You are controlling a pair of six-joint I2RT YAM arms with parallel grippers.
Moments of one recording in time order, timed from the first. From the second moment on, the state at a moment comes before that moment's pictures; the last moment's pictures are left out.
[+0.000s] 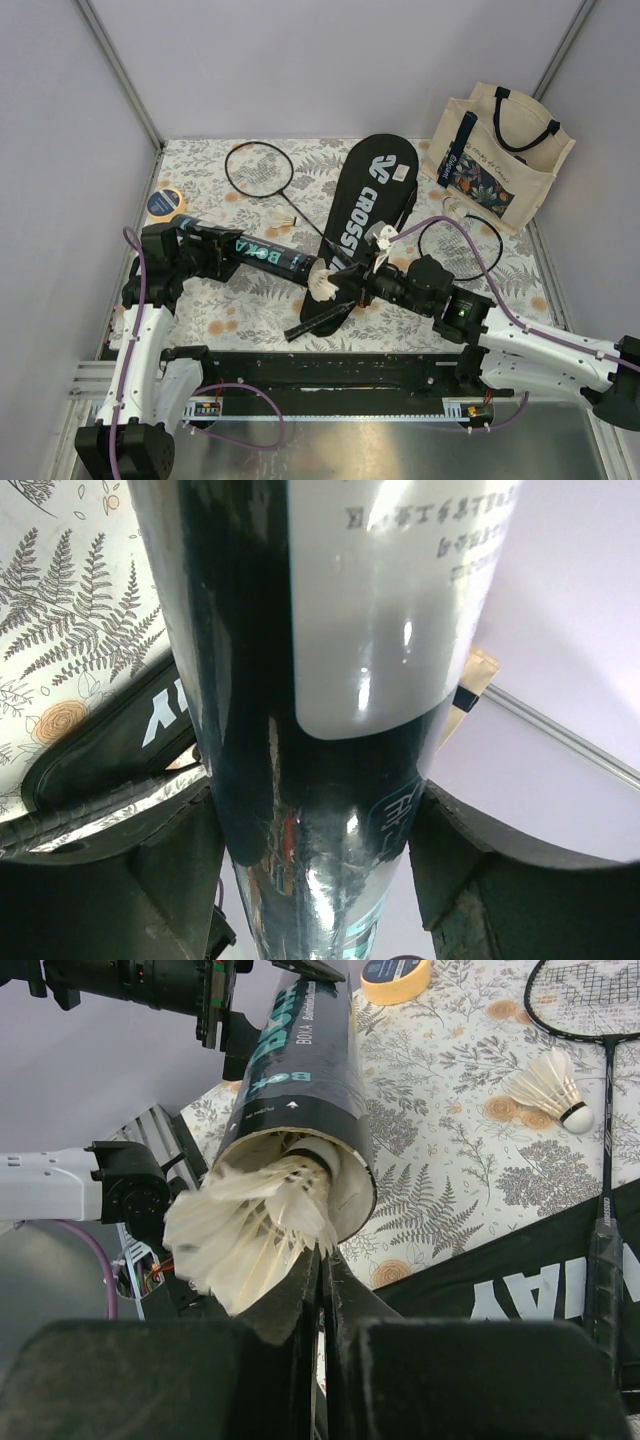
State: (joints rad) left arm 0.06 0.77 0.71 -0.61 0.45 -1.48; right arm 1.06 0.87 0.65 0.14 -0.01 0.34
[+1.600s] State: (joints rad) left arm 0.07 0.65 0.64 -0.57 0.44 -1.58; right arm 1.06 0.97 0.66 0.26 0.17 0.58
